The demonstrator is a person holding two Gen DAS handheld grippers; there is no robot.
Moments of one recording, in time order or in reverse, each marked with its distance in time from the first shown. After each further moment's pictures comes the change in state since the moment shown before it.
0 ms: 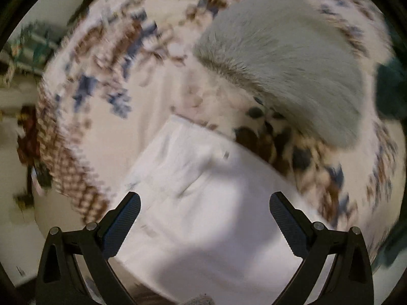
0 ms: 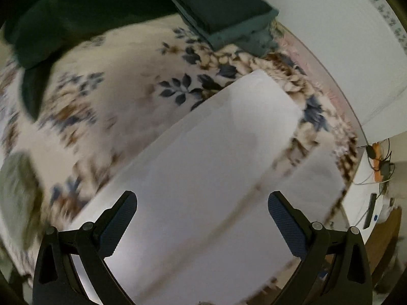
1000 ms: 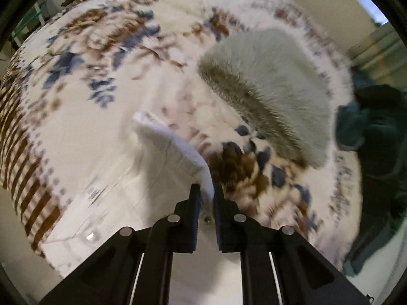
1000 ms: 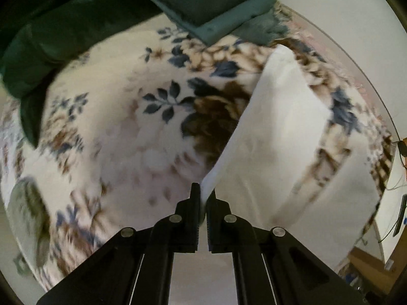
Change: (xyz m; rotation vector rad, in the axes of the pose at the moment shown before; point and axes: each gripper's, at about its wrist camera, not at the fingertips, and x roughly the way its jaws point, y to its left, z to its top) left arm -0.062 0.106 -0.100 -0.086 -0.266 -0.427; right arm 0.075 -0.082 0.030 0.044 -0.026 0.179
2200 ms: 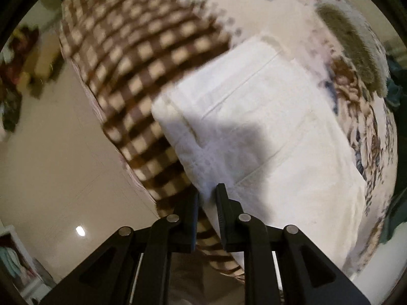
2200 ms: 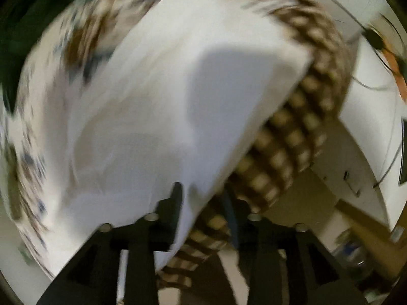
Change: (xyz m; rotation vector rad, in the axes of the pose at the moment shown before) left arm 0.008 0.195 -0.178 -0.064 0.128 0.193; right arm 0.007 -0.283 -0.179 0.183 0.136 0.044
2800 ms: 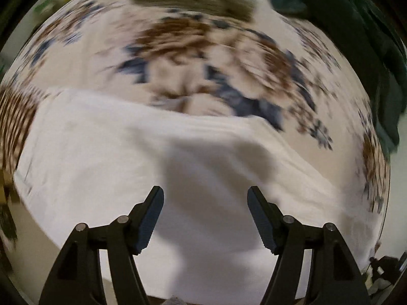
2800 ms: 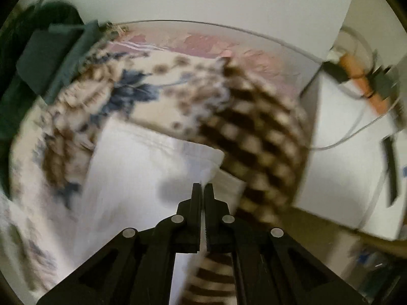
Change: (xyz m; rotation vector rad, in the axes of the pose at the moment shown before) left arm 0.012 -0.232 -0.079 0.551 -0.066 -0.101; right arm -0.026 -0.055 0.093 0.149 -0.270 -0.116
